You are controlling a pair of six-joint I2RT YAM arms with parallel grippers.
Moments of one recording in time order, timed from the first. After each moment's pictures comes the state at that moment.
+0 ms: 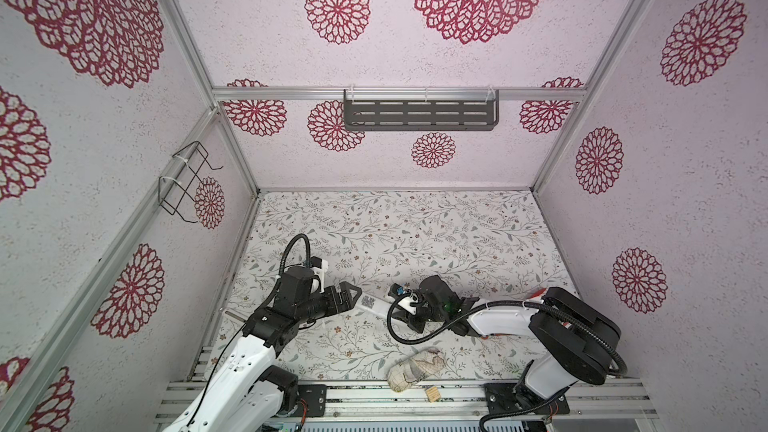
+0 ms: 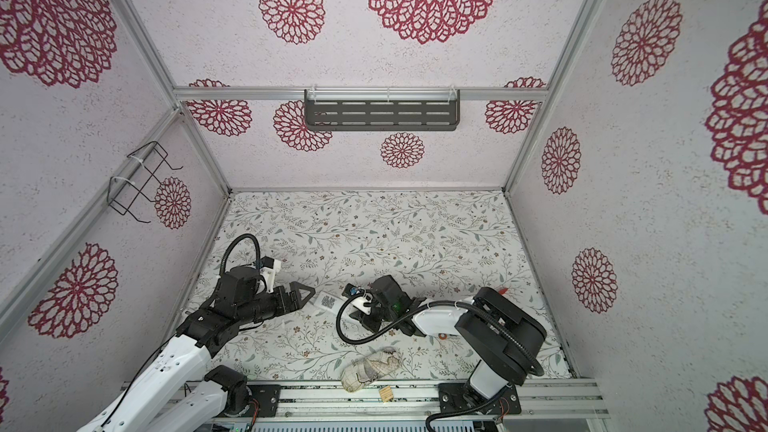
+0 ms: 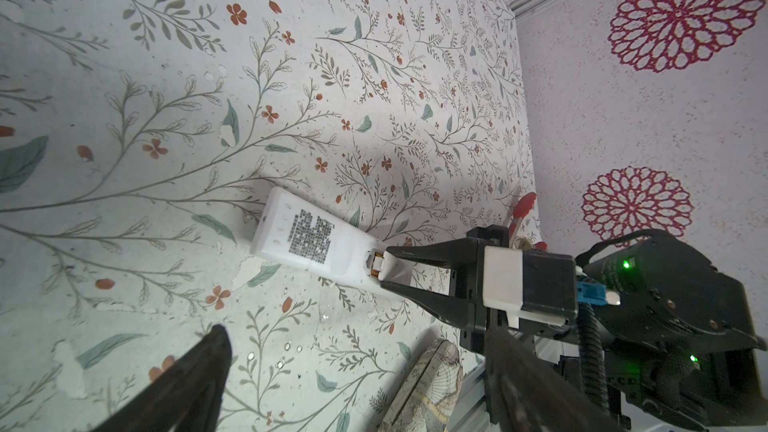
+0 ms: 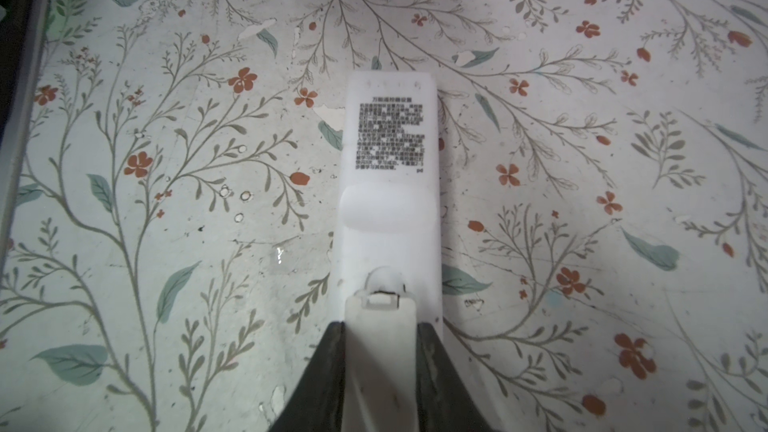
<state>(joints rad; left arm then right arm) -0.38 0.79 0.56 -0.48 0.35 -0.68 0.90 1.59 0.61 0.27 -0.27 -0.22</state>
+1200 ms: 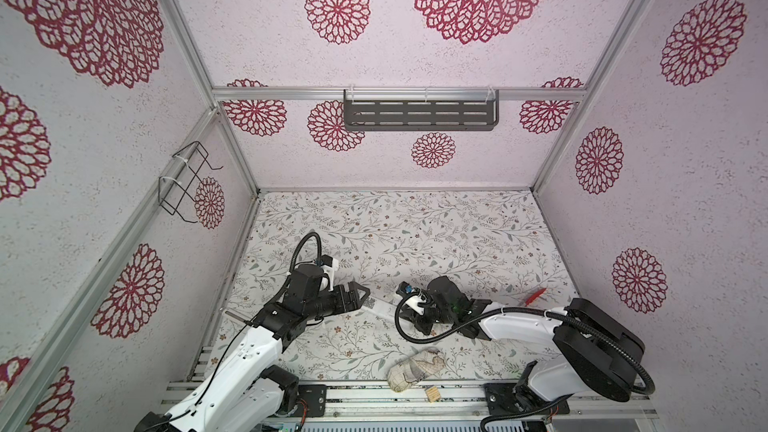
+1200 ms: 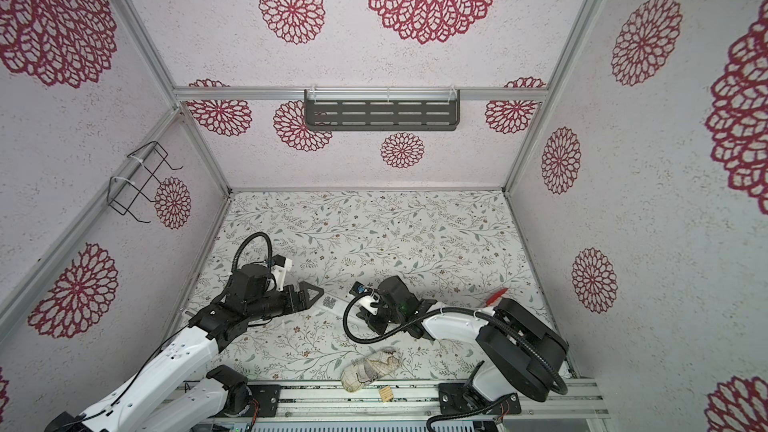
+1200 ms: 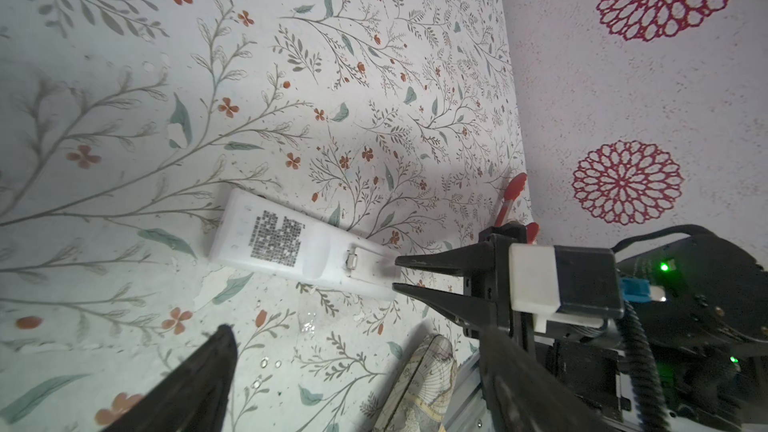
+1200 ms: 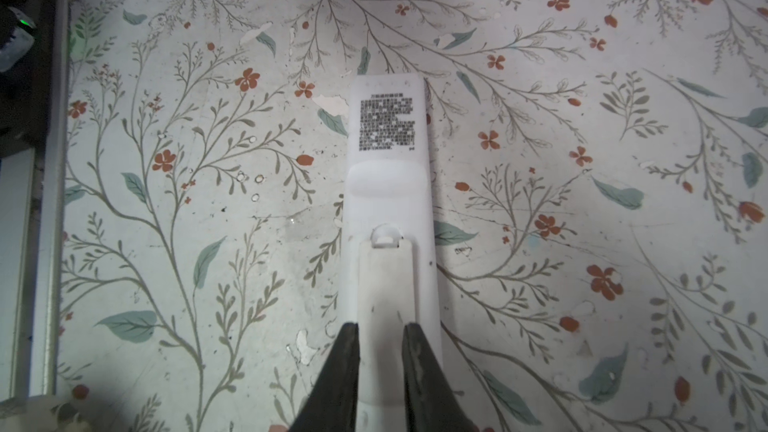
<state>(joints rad) -0.46 0.91 0.54 -0.34 0.38 -0.70 0.89 1.46 0.56 0.18 -0.26 -0.13</state>
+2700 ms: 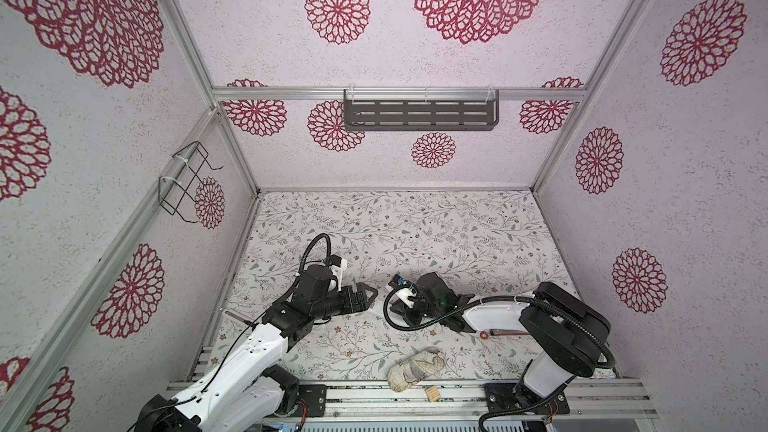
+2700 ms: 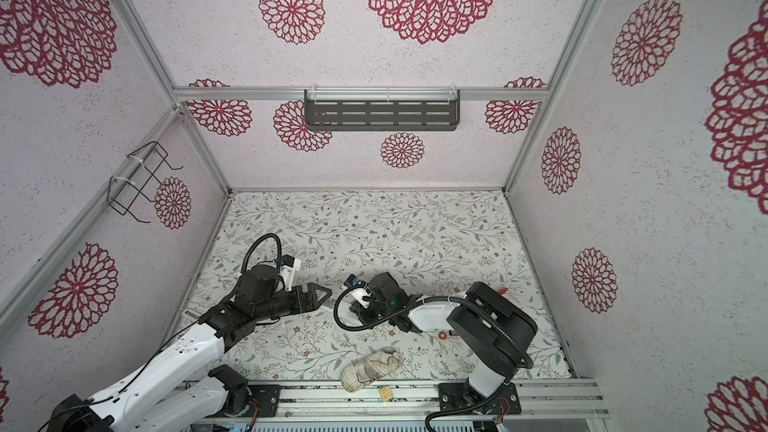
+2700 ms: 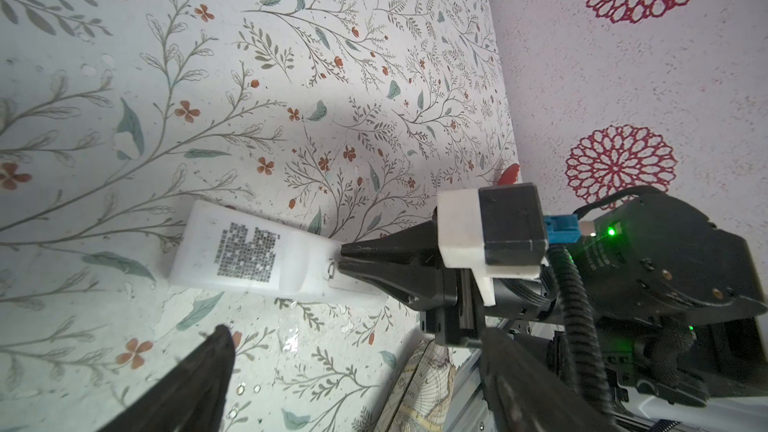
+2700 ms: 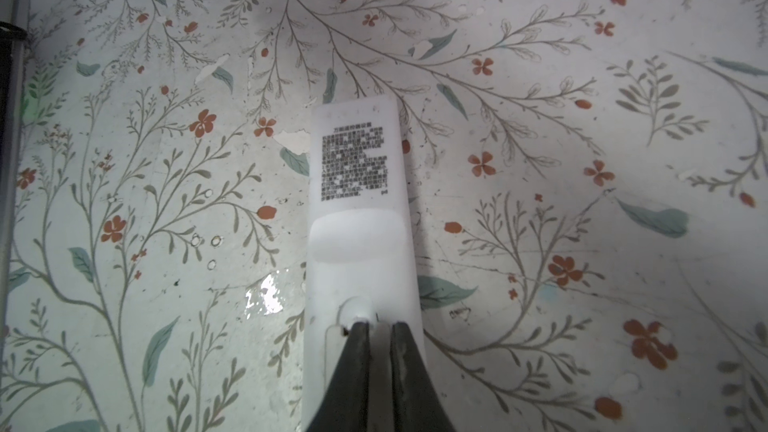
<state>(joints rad) -0.51 0.93 0.53 -0.27 0.34 -0.70 0.90 1.64 0.63 0.31 -0.25 0.00</state>
